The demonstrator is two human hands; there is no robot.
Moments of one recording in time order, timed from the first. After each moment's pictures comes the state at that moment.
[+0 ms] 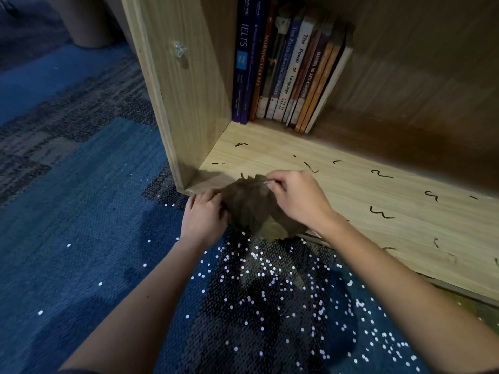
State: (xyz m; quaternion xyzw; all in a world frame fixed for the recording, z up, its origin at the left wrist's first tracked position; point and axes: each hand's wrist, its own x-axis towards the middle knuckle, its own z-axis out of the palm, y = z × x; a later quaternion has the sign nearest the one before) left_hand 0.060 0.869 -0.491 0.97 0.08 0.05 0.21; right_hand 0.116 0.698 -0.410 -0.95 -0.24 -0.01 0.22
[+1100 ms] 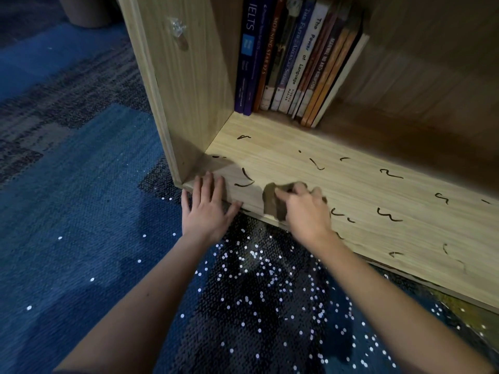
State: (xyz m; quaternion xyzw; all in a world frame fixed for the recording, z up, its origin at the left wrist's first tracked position) left_hand 0.073 0.862 -0.506 0.97 0.14 -0.05 0.19; right_hand 0.111 0.687 -0.452 -0.98 -0.17 0.05 -0.02
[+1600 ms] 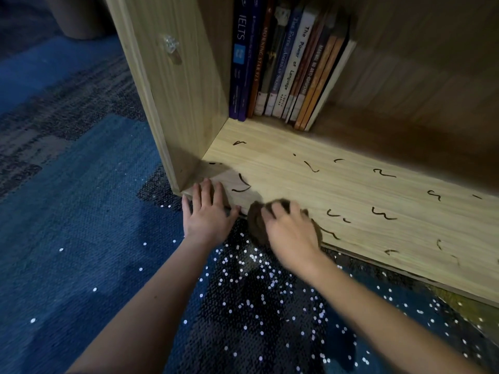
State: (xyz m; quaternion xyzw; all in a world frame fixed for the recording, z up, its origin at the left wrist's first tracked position) left_hand 0.077 0.856 -0.490 0.97 0.16 -0.10 0.14; right_hand 0.073 0.701 -0.444 -0.96 -0.25 0.07 -0.04
